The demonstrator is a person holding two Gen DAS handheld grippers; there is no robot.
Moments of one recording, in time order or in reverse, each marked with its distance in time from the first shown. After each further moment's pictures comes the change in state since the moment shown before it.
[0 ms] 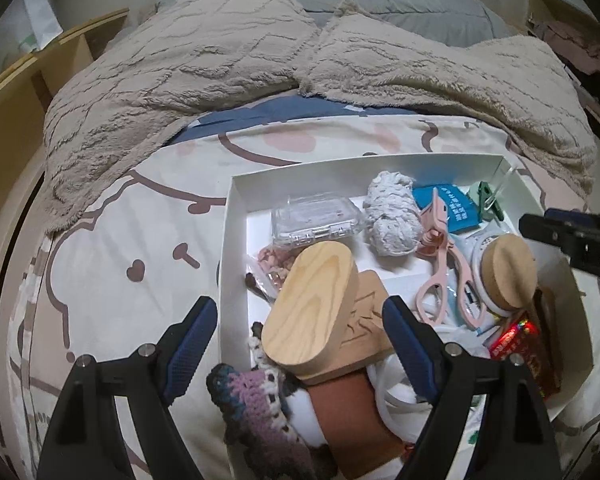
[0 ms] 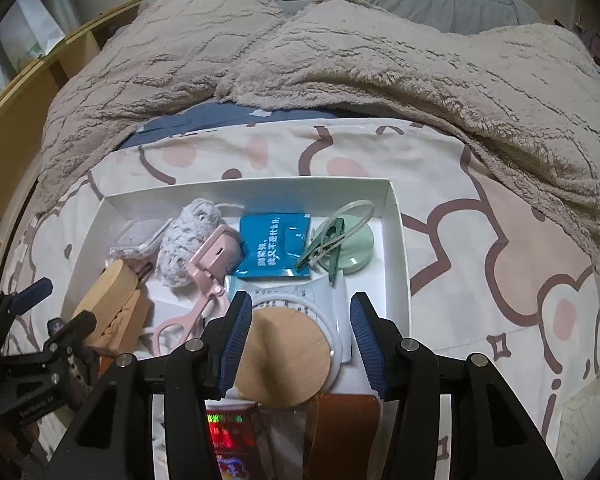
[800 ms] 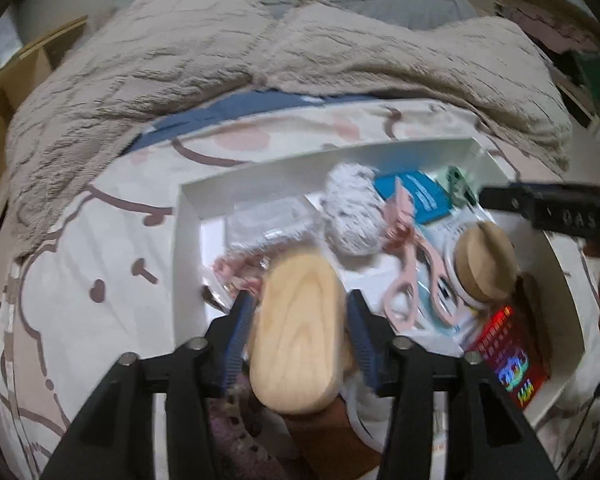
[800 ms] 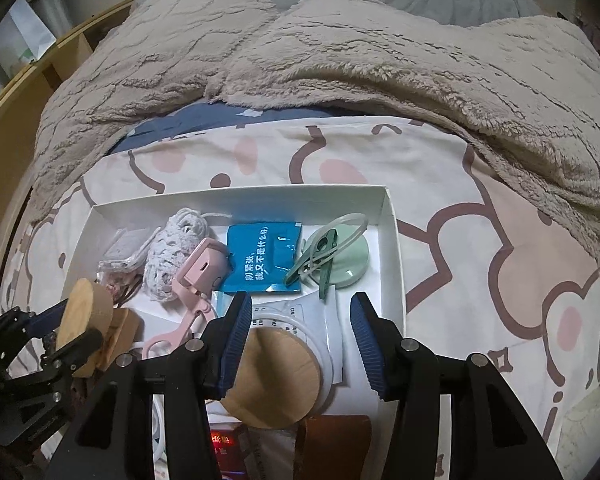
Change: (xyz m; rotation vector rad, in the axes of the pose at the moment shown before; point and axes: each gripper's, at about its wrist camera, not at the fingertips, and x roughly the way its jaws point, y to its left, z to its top) left arm 0.014 -0.016 0.009 0.075 0.017 -0.082; right arm 0.017 -0.011 0.015 0.010 0.027 0.011
